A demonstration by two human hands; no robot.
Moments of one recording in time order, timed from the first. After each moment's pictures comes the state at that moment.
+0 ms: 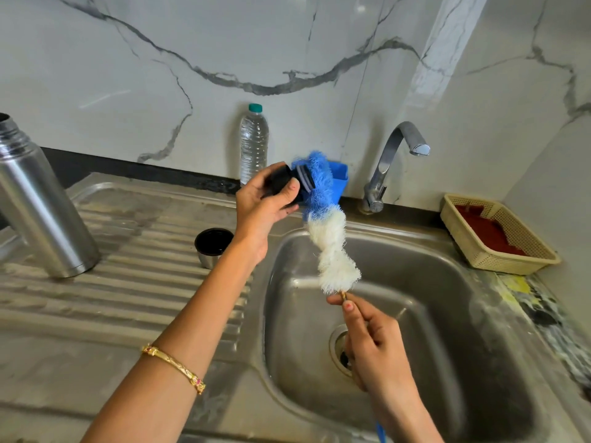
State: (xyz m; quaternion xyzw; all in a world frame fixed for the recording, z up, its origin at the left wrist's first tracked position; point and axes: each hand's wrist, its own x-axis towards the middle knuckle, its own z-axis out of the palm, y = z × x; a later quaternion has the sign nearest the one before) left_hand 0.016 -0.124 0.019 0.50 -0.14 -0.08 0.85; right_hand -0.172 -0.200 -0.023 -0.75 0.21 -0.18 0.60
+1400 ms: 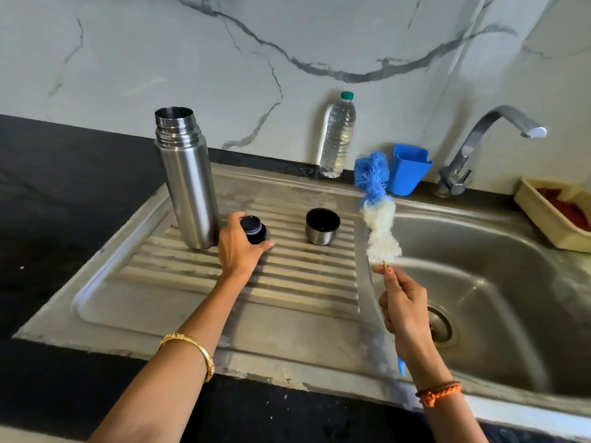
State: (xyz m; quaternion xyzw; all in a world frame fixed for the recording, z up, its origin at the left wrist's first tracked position) left_hand 0.070 0.079 -0.087 0.87 -0.02 0.11 0.48; right_hand -0.108 -0.095 -0.056 -0.71 0.29 -0.22 0.60
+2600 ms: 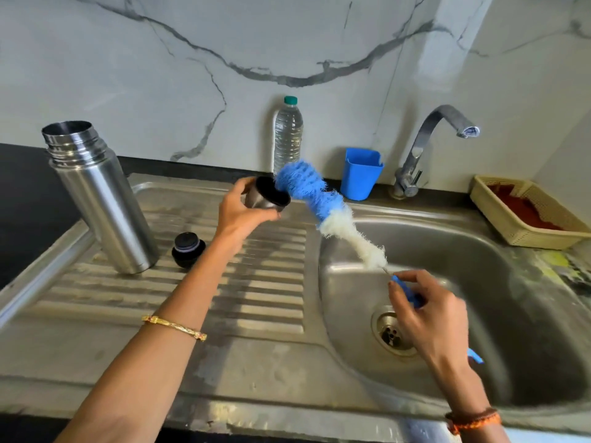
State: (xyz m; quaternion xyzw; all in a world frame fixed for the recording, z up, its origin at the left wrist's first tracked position) left_hand 0.071 -0.022 -0.026 0.74 -0.10 -0.04 0.67; right_hand -0.159 -0.185 -0.045 -0.87 0.25 -0.34 0.25
